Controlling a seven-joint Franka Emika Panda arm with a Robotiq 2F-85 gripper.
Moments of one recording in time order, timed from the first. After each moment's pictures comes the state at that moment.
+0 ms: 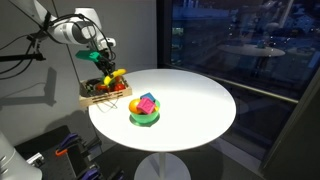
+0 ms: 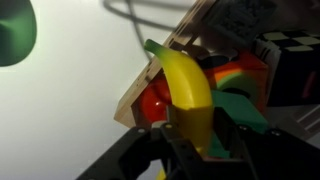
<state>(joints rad) 0.25 -0.04 0.23 -2.41 0.02 2.55 0.13</state>
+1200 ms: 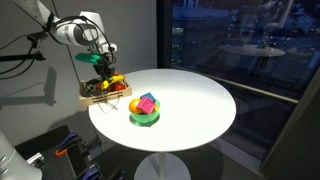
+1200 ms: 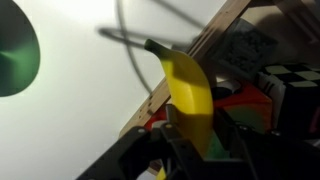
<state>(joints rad) 0.23 -0.02 0.22 -2.40 0.05 2.45 0.09</state>
